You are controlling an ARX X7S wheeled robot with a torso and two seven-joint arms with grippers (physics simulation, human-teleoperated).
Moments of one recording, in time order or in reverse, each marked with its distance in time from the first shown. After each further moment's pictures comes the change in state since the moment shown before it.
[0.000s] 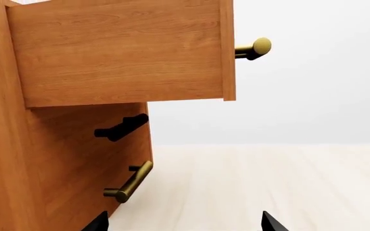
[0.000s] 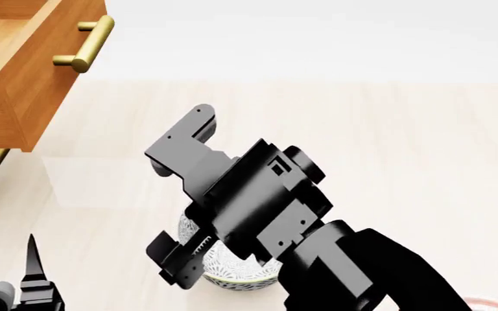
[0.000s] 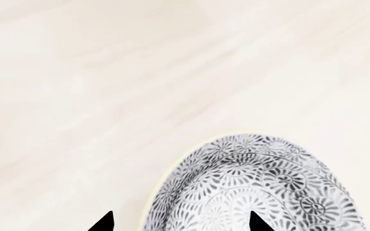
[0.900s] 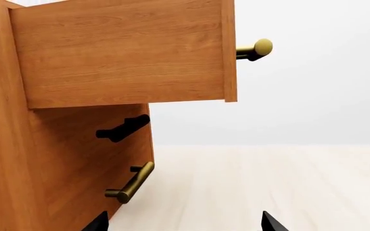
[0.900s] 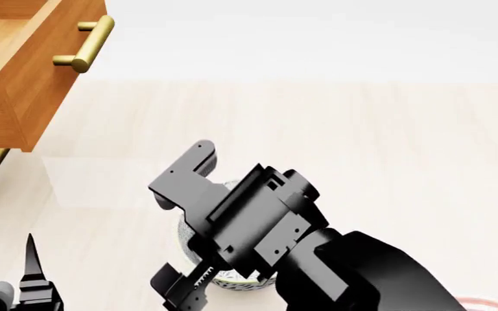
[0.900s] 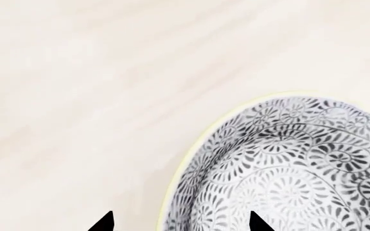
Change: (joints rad) left arm 0.000 -0.011 0.011 0.003 -0.007 0.002 -0.016; right arm 0.011 -0.016 -0.297 0.109 0.311 -0.111 0.074
